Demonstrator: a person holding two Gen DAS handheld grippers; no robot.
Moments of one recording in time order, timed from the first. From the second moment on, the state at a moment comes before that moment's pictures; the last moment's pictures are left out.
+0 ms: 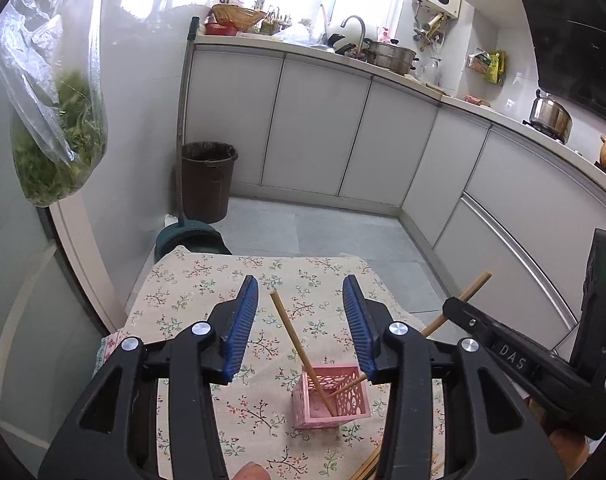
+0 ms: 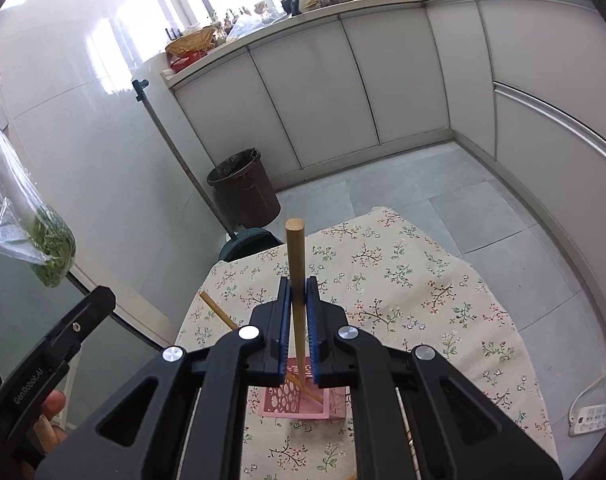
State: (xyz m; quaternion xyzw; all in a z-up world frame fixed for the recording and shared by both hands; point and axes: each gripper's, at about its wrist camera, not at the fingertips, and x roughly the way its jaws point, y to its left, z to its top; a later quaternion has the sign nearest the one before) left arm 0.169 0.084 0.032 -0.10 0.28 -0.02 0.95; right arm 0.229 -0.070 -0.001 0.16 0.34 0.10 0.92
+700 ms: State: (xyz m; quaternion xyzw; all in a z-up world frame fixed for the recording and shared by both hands) left arm 0.126 0.040 0.034 -0.02 0.26 0.02 0.96; right arm 0.167 -0.095 0.003 0.13 0.30 0.04 0.94
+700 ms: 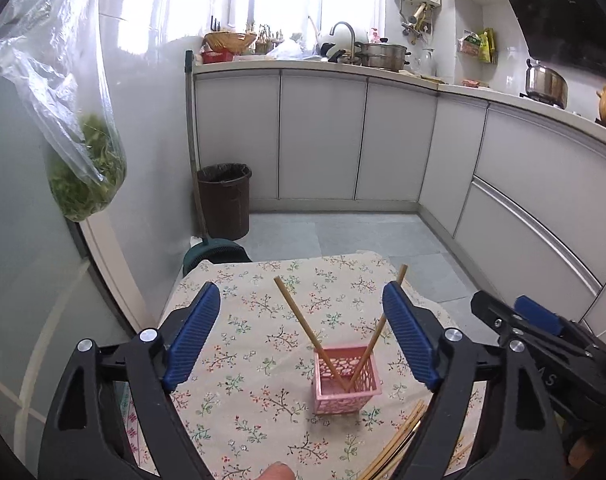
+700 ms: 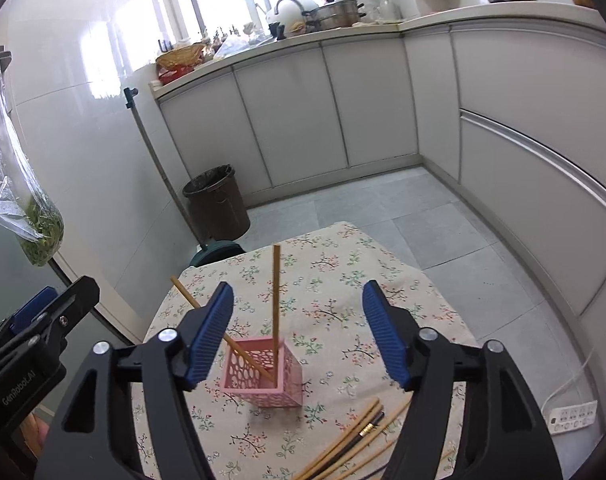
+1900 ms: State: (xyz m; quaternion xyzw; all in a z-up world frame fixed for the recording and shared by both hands) left arm 0.128 -0.076 -0.086 0.05 0.45 -0.09 0.89; right arm 0.056 -0.229 -0.088 0.23 0.43 -0.10 0.87
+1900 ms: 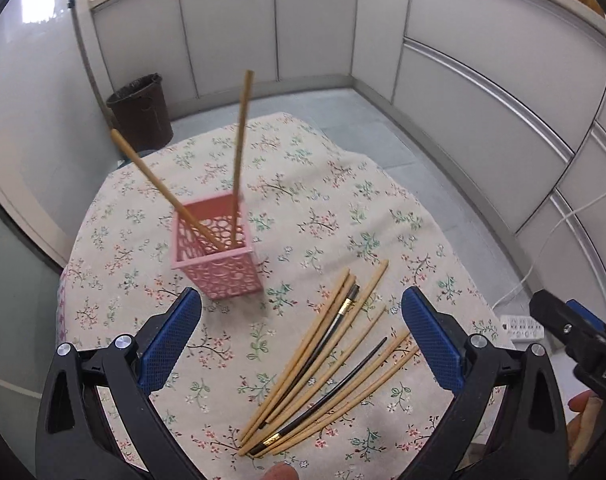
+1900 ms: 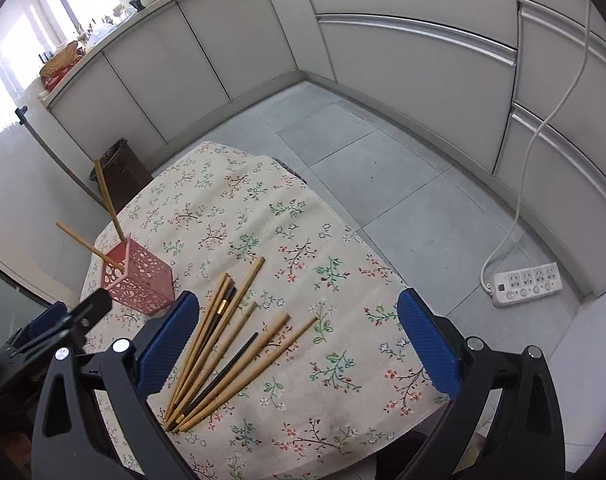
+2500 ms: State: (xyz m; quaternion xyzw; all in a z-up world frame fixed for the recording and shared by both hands) left arm 0.181 -0.126 -0.157 0.06 0.57 -0.17 0.80; right arm 0.053 -0.267 -0.105 0.28 0.45 -0.12 0.84
